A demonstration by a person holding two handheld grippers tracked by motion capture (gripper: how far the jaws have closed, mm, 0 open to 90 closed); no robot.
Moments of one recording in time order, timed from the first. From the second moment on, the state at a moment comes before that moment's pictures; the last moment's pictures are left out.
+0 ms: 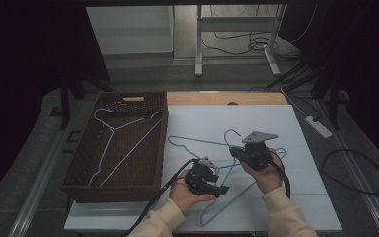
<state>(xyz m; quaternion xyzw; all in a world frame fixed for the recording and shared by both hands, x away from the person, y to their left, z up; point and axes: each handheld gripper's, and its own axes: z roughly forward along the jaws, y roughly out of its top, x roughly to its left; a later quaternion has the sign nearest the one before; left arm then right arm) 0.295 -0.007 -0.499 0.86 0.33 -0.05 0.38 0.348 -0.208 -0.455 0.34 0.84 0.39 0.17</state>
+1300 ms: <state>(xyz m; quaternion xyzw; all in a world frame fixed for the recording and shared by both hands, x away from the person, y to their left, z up) 0.276 0.003 -0.477 0.83 0.33 -0.07 0.45 0.284 -0.311 -0.459 0.37 0.75 0.52 0.18</state>
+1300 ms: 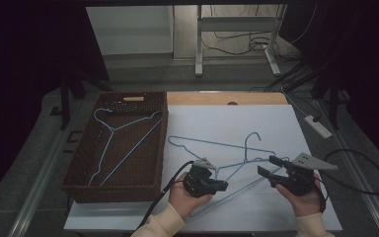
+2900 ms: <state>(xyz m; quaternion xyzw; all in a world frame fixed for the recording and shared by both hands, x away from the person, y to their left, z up) 0.271 0.137 -0.374 0.75 0.36 0.03 0.55 0.287 -0.337 -0.473 0.41 0.74 0.49 0.20</state>
